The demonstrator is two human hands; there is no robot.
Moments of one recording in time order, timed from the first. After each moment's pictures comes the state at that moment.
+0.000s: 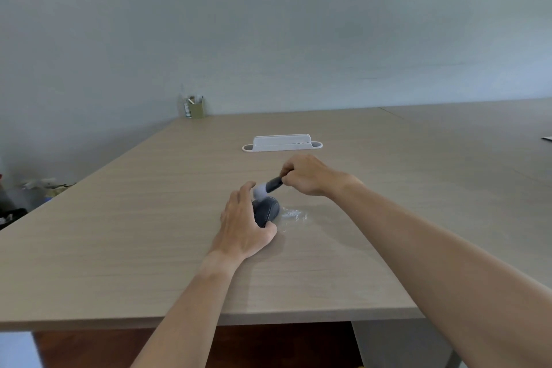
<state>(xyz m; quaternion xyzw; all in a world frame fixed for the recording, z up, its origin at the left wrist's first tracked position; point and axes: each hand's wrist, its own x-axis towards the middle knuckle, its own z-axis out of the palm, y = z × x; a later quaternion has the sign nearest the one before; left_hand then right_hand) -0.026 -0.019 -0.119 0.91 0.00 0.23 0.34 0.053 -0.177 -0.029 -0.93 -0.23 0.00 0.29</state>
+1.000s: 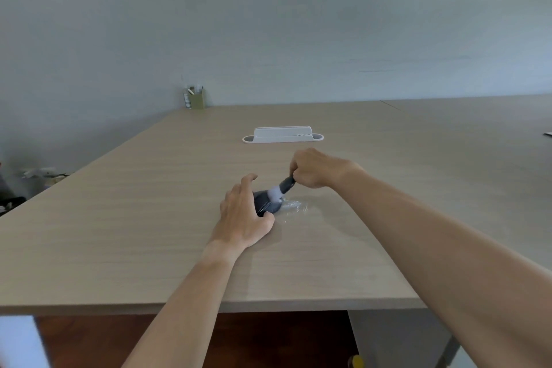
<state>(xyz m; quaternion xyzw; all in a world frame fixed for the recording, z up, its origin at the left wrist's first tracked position) -0.022 -0.017 -0.122 0.92 0.00 0.22 0.33 0.053 -0.183 -0.028 -0.96 -0.22 0.02 0.17</state>
